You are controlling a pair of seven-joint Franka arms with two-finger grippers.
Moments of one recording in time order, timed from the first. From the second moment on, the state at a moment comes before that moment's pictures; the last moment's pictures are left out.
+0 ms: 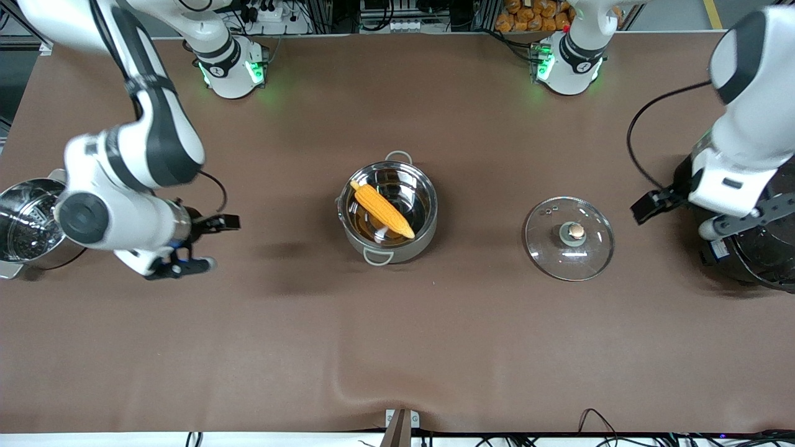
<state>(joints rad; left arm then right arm) 0.08 0.10 -0.24 -1.61 0.12 1.74 -0.48 0.06 0.34 0.13 -1.61 0.02 1.70 0.06</state>
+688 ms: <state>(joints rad) 0.07 0.03 -0.22 -1.55 0.05 1.61 -0.33 0.00 0.04 -0.04 -1.68 0.02 1.61 -0.05</state>
